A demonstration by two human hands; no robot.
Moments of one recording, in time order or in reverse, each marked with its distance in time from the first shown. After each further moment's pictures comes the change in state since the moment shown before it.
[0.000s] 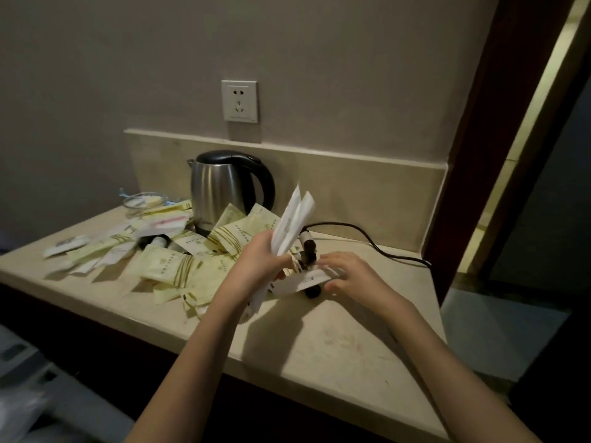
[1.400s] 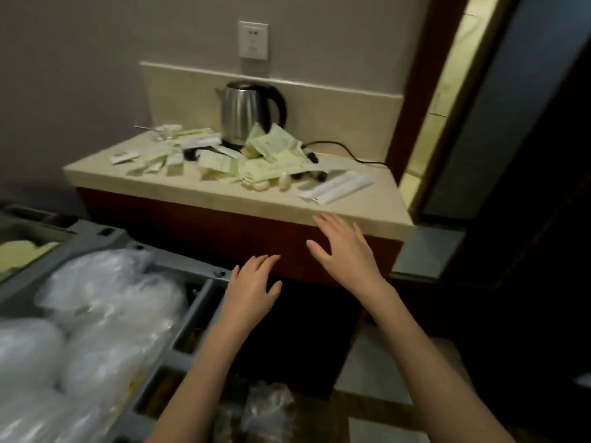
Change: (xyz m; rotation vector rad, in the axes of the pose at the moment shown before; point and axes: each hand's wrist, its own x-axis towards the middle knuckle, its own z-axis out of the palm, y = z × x) left_hand -0.284 -0.157 -0.057 0.434 -0.237 0.191; right_hand -0.243 -0.238 0.097 -0.342 0.173 0.238
